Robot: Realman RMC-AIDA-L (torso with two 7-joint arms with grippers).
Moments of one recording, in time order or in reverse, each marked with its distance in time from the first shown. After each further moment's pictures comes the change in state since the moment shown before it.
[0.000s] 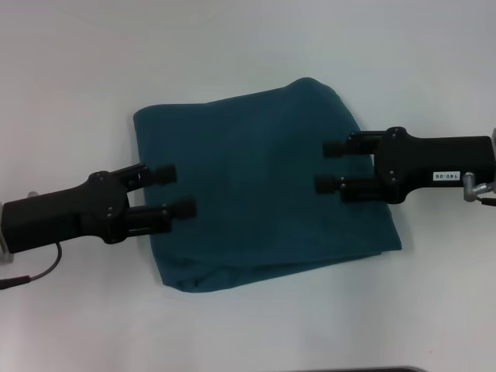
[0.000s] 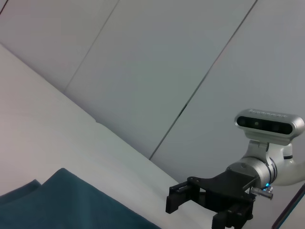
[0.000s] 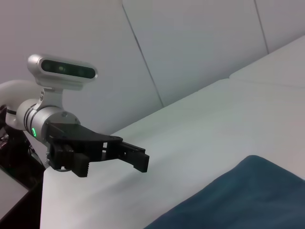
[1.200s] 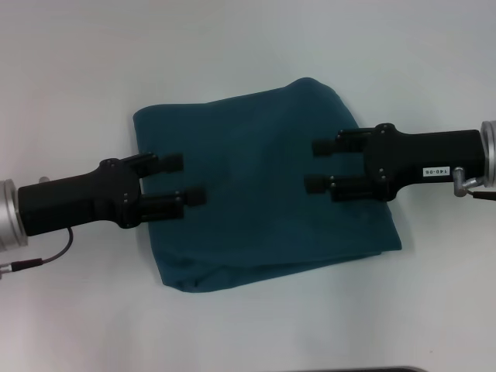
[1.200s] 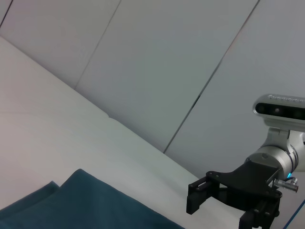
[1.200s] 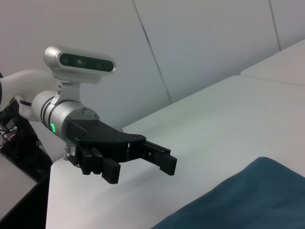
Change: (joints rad) left arm -0.038 -0.008 0.016 0.001 0.014 -0.076 0.016; right arm 0.027 0.000 -0.031 0.001 0.003 -0.006 0.009
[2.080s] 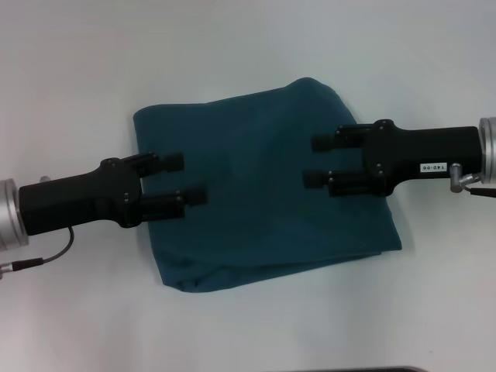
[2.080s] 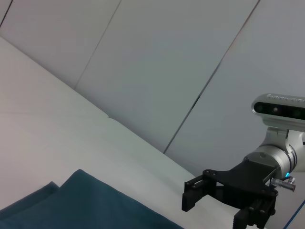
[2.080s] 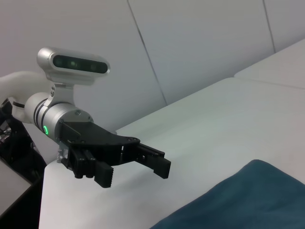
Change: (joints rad) left arm -0.001 -0.001 0.000 0.000 0.000 -0.001 -0.001; right arm 0.004 0.003 0.002 -0.001 0.004 -0.018 0.000
